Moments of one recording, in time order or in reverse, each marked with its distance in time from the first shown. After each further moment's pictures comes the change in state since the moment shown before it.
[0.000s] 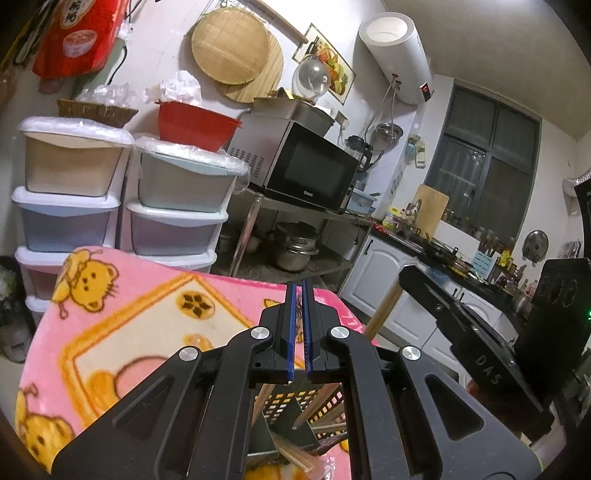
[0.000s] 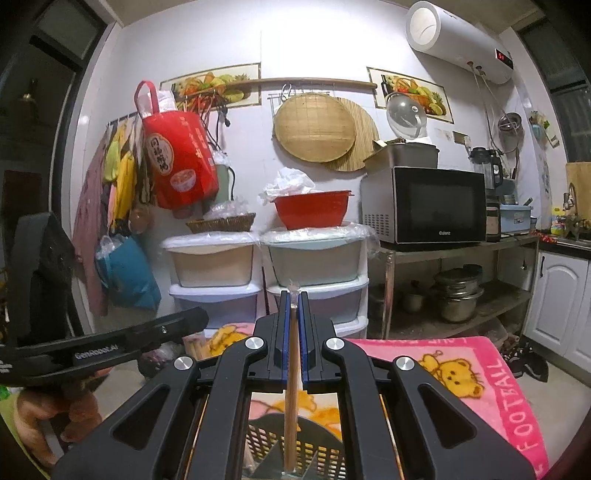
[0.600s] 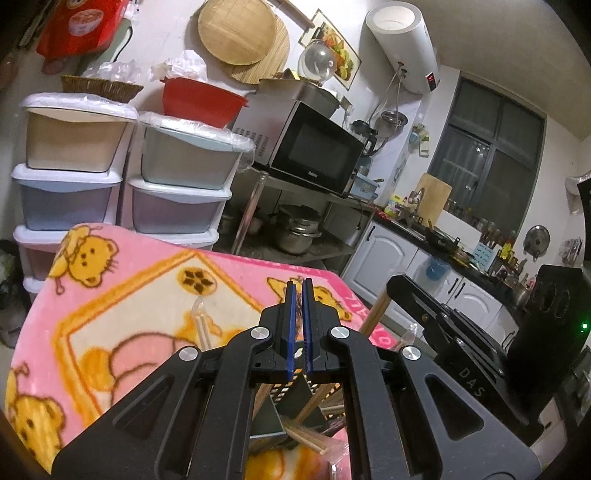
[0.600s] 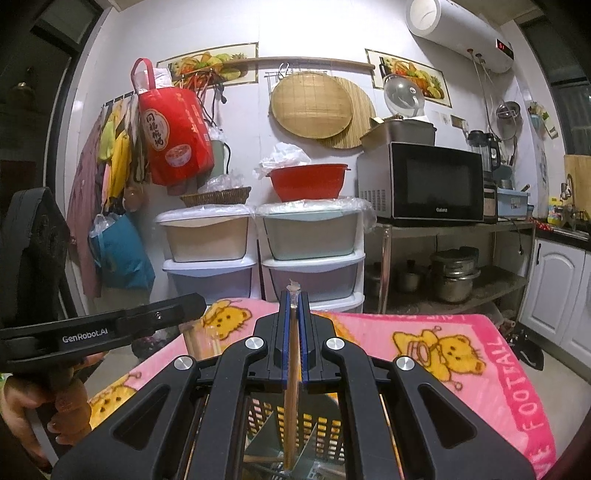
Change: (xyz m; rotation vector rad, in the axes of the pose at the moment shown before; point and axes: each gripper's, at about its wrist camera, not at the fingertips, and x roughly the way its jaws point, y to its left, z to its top) left arm 0.009 0.011 -0.026 -0.019 0.053 0.006; right arm 0.007 0.002 -0.039 0.003 0.069 -0.019
